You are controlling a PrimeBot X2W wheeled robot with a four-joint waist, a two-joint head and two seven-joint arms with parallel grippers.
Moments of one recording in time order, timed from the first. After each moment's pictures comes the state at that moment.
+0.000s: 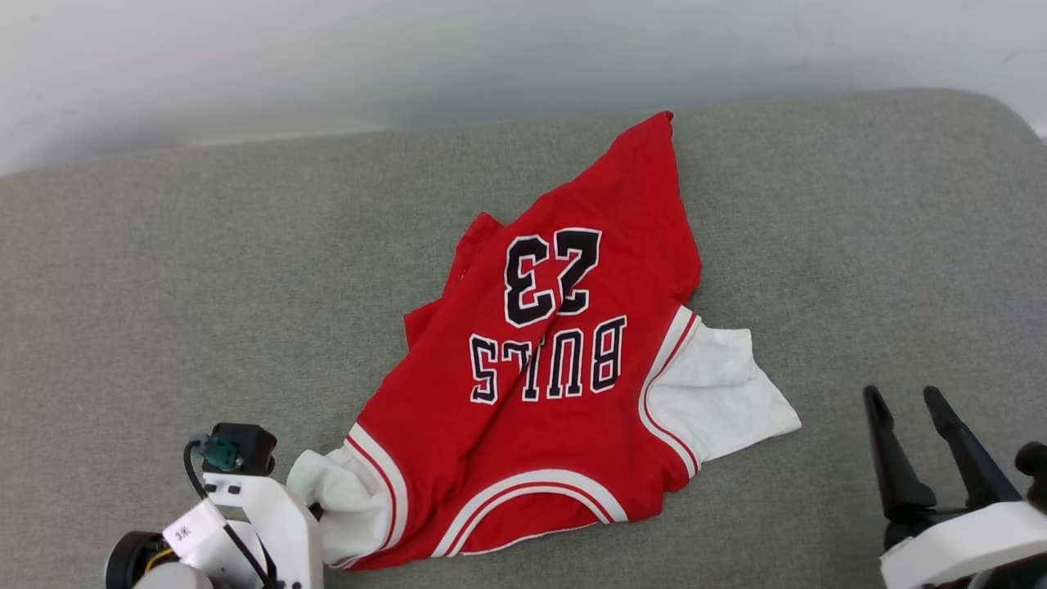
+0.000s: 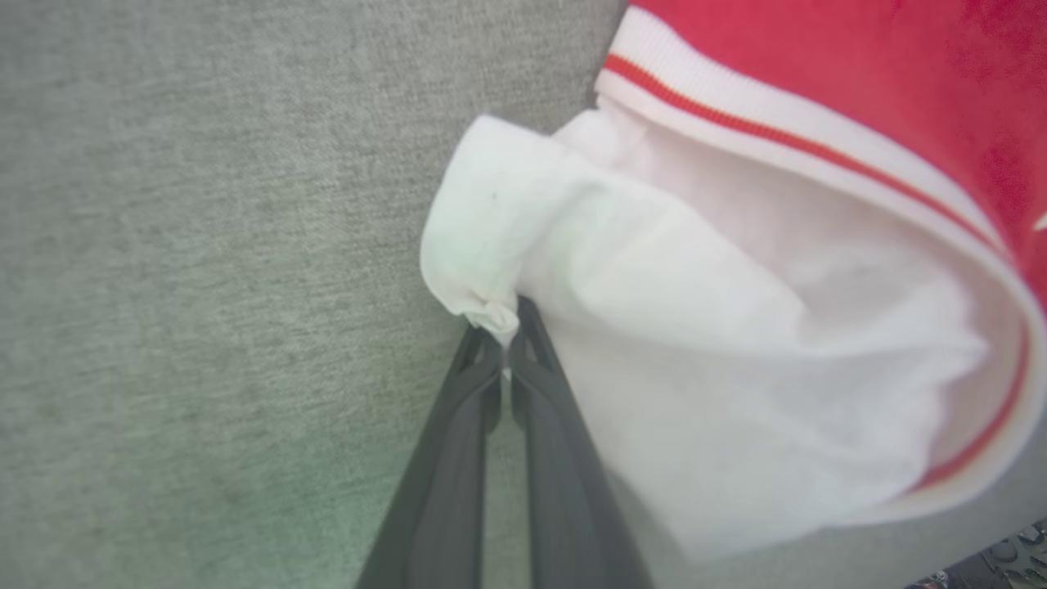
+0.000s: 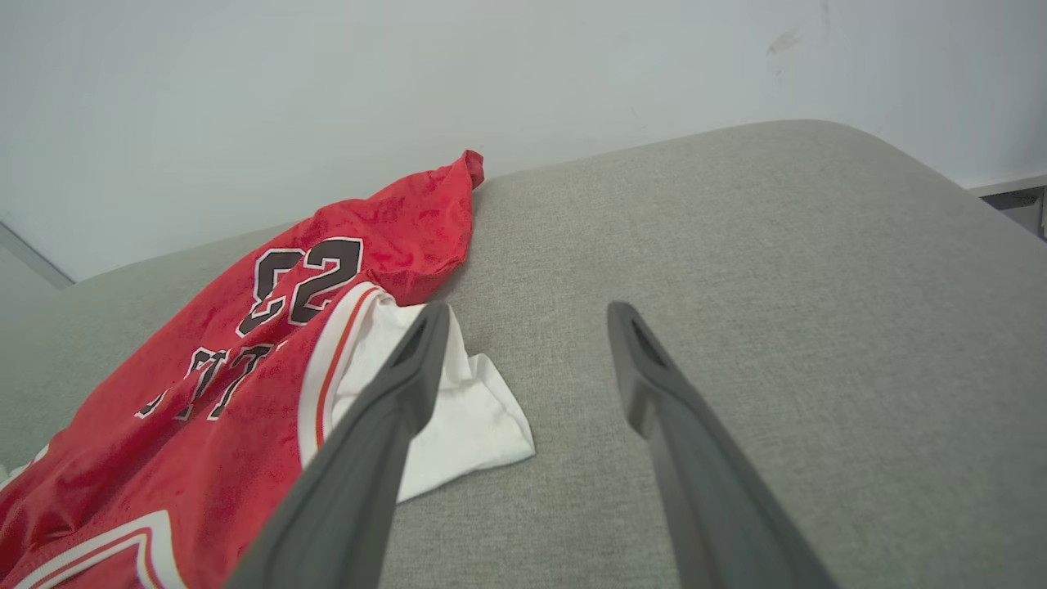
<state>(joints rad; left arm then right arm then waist) -0.12 0.48 -0.35 0.15 -0.61 0.05 0.64 0.09 -0.13 -0.06 -0.15 0.36 0.13 0.04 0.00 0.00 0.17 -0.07</state>
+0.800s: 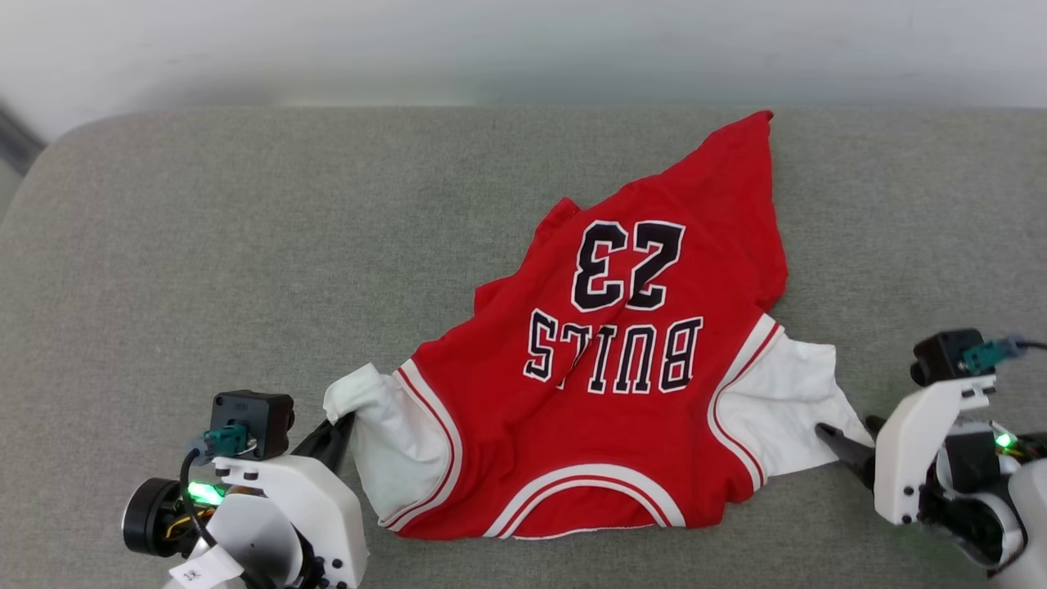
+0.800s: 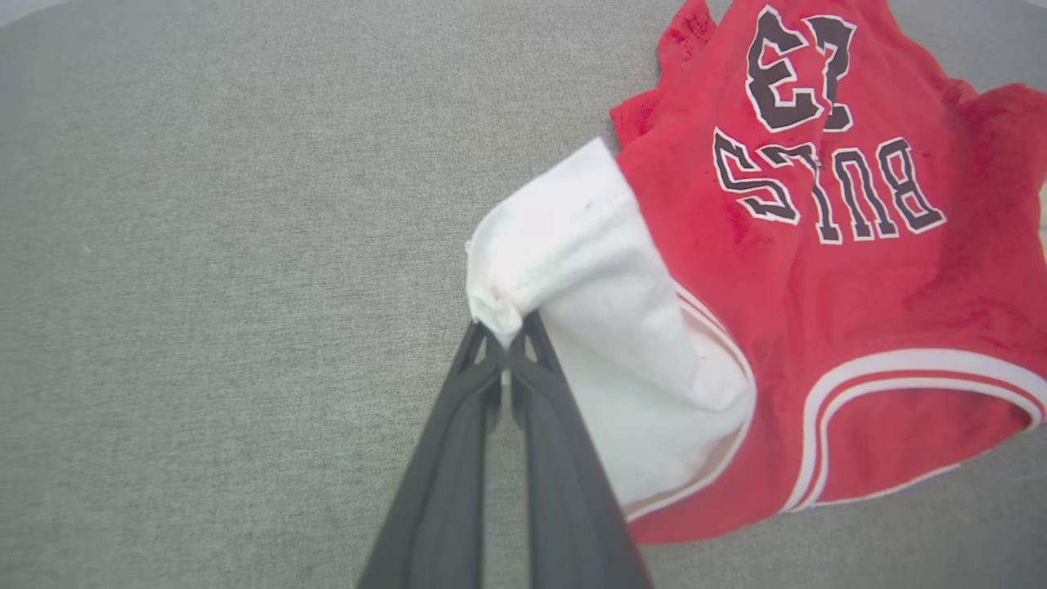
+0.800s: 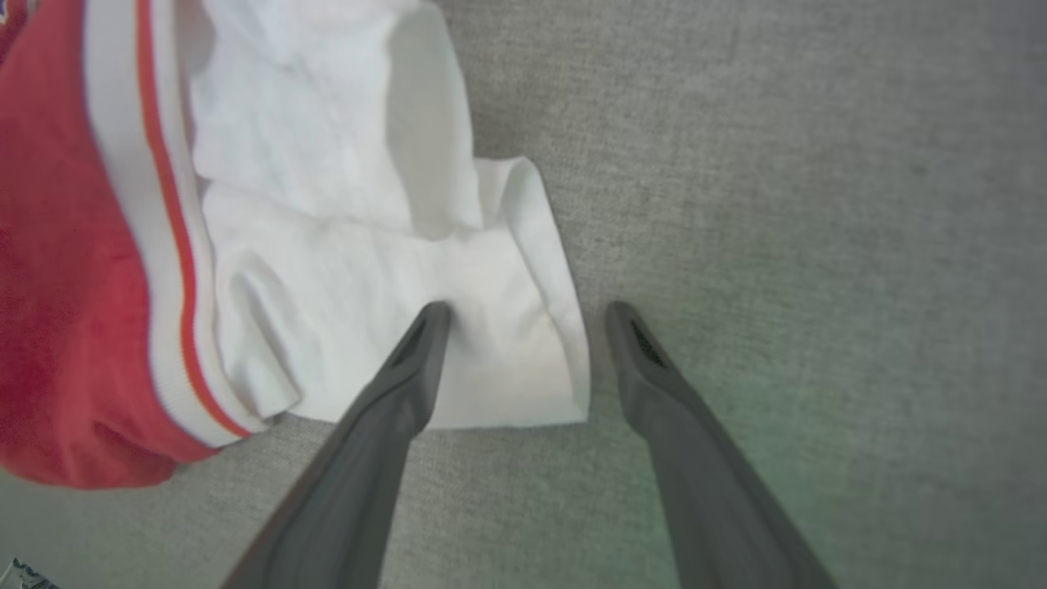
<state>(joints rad) -0.06 0.43 -0.33 -0.18 -0.48 0.19 0.39 -0.27 -0.41 0.20 0.32 0.59 0.13 0.59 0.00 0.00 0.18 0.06</state>
